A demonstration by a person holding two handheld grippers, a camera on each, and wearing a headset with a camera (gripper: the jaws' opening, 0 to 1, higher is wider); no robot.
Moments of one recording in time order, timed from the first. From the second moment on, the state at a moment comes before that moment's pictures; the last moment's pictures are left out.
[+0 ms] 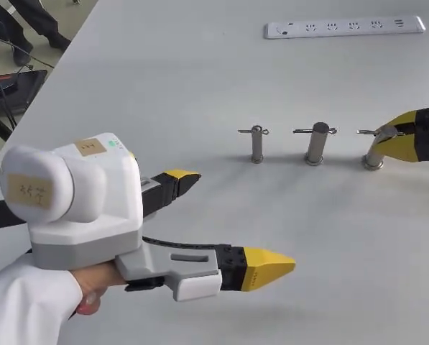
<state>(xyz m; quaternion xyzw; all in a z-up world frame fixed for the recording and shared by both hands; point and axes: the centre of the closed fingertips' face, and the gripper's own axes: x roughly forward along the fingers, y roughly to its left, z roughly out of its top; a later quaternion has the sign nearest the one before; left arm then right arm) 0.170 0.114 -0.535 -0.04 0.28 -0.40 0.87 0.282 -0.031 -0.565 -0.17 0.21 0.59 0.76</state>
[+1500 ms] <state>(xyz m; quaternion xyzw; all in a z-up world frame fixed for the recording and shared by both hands) 0.178 0.124 -0.508 -0.06 0.23 -0.37 0.90 0.231 -0.027 -0.479 -0.07 0.17 0.51 0.84</state>
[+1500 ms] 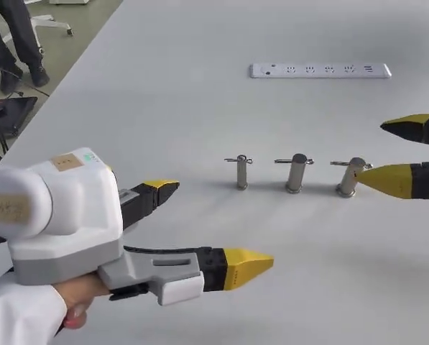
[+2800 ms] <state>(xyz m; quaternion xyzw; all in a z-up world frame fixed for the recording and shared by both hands) 0.138 0.148 -0.517 -0.07 0.24 -0.36 0.90 0.156 -0.070 -0.514 0.00 0.26 0.37 0.89</state>
